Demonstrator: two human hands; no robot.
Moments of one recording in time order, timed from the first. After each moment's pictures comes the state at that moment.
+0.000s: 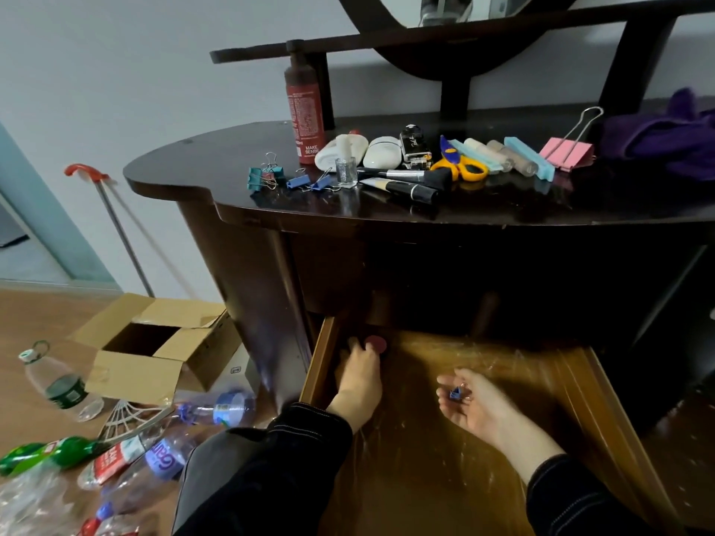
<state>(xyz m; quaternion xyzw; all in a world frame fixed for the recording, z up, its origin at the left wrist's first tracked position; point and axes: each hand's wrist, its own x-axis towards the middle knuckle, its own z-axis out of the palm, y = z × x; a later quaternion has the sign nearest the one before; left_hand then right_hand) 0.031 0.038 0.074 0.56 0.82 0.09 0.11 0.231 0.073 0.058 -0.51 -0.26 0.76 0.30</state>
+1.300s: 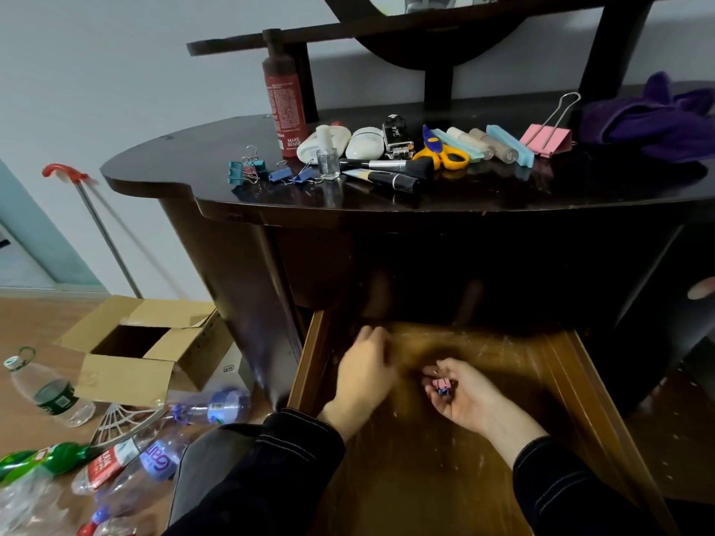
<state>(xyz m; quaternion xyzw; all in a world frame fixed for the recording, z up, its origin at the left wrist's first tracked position) 0.051 0.022 0.087 0.63 0.72 0.27 0.08 0.222 0.061 0.077 -0.51 -0.21 0.78 0.29</state>
